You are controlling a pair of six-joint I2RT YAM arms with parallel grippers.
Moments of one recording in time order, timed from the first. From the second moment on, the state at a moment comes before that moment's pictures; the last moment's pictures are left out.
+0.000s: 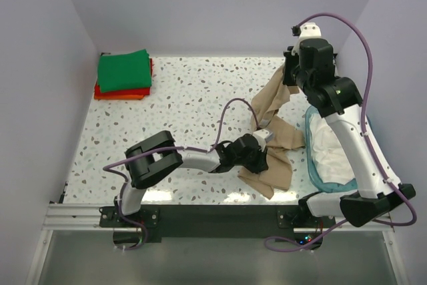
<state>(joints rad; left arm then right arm) -1.14 2.00 1.11 0.31 0.10 -0.55 0.39 1.32 1.68 -0.81 0.30 0.17</state>
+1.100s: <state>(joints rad) -1.13 0.67 1.33 -0.72 -0.83 -0.69 0.37 0.97 1.81 -0.95 0.51 0.27</state>
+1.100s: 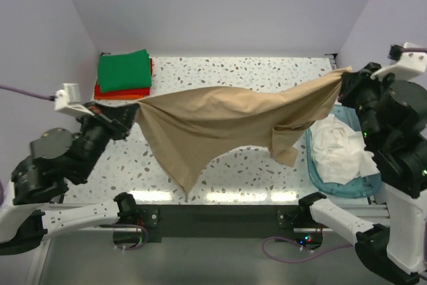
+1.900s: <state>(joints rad) -1.12 0.88 1.47 -0.09 -1.15 0.12 0.37 1.10 1.72 -0.75 0.40 0.26</state>
